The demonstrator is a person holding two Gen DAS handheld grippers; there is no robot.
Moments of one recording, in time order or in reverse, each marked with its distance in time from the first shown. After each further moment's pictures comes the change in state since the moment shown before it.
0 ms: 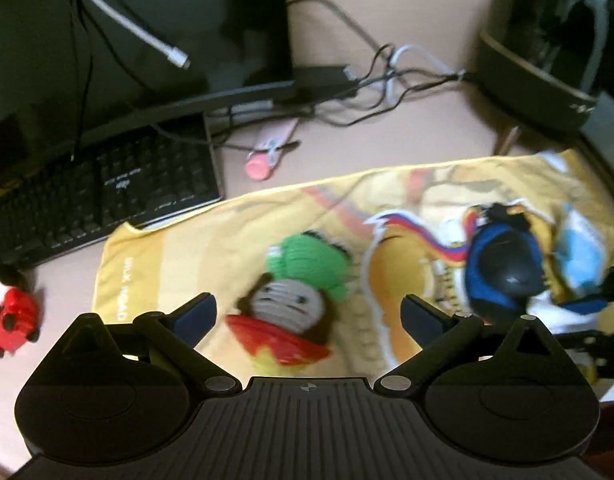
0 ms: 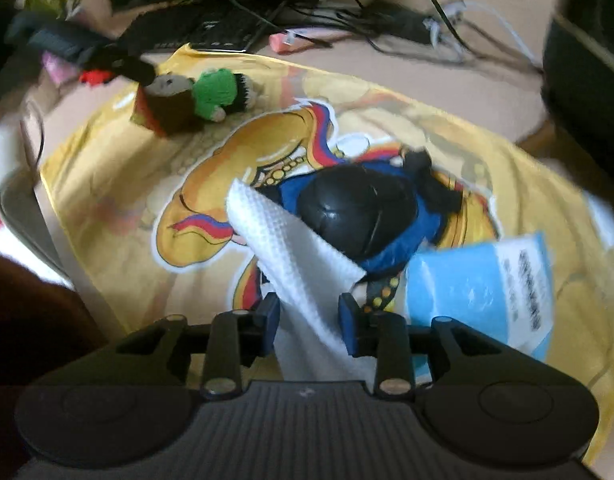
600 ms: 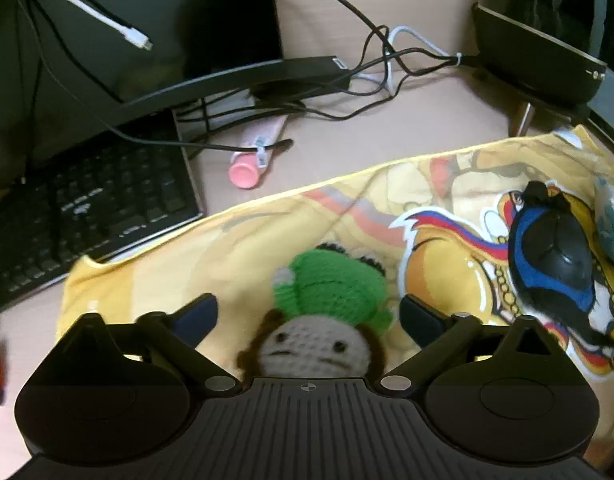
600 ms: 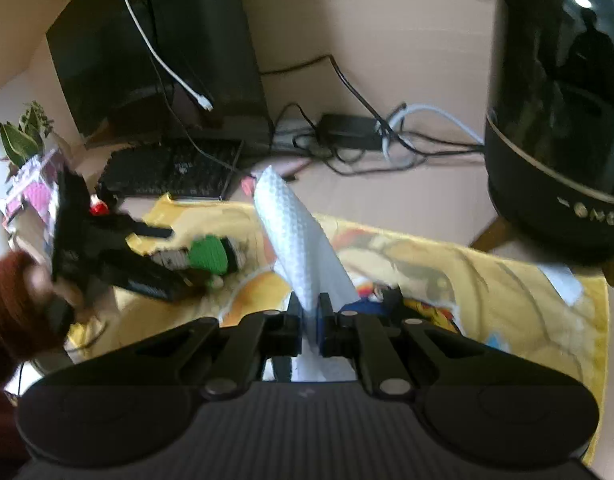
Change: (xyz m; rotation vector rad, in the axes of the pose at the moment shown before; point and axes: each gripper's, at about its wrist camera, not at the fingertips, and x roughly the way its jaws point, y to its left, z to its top) left arm 0.066 0.009 -0.010 0.066 -0.095 -0.084; right arm -0.065 -0.028 0.072 0.282 -0.239 0.054
